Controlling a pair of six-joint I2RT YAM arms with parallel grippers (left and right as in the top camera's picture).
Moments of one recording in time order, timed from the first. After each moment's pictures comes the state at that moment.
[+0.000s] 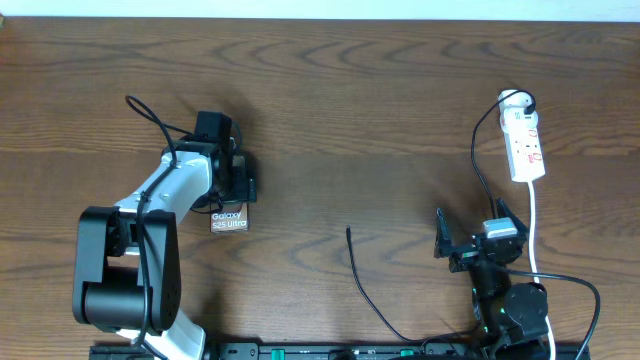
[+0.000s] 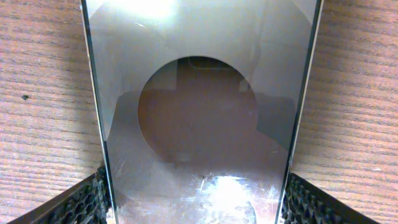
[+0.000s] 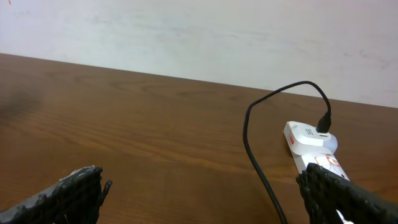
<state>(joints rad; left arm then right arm) -0.10 1.79 1.00 -0.65 0.02 -0.20 0.24 0.01 0.01 -0.07 0.09 -0.05</state>
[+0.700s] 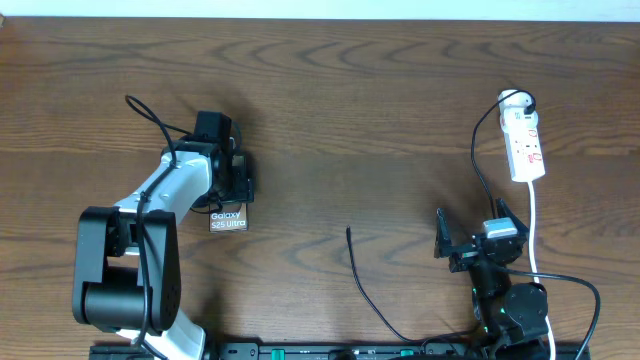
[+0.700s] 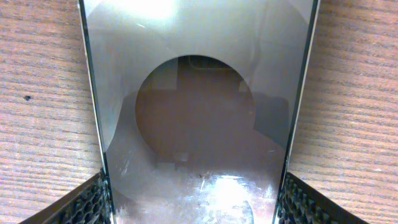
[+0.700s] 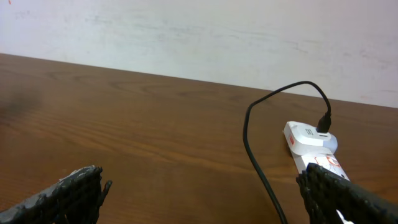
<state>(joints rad) -0.10 1.79 1.00 -0.65 0.02 -0.20 0.24 0.01 0.01 -0.06 0.09 -0.05</state>
